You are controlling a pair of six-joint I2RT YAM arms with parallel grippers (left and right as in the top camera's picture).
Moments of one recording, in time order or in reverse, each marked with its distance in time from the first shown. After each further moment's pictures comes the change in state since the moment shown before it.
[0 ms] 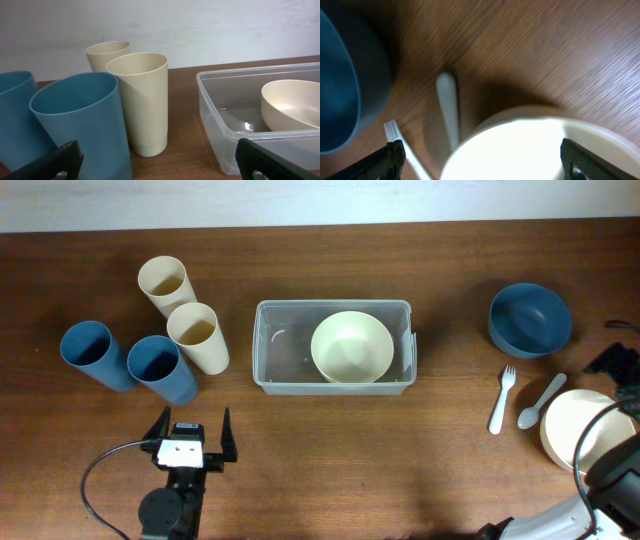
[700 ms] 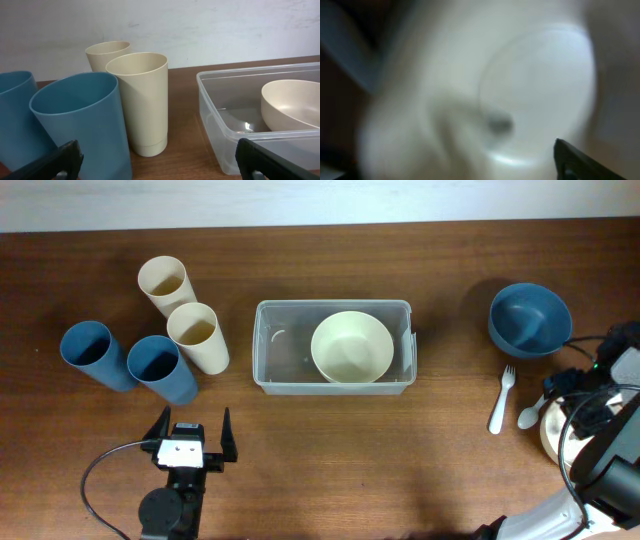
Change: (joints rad) left arm 0.000 0.000 0.000 0.000 0.000 0.000; right arm 0.172 0.000 -0.241 0.040 0.249 0.482
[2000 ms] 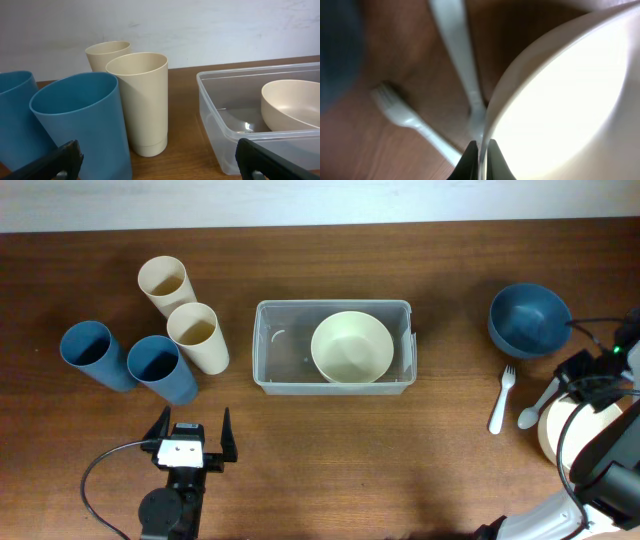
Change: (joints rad) left arm 0.000 0.000 0.000 0.000 0.000 0.000; right arm 0.000 -0.004 0.190 -0.169 -0.168 -0.202
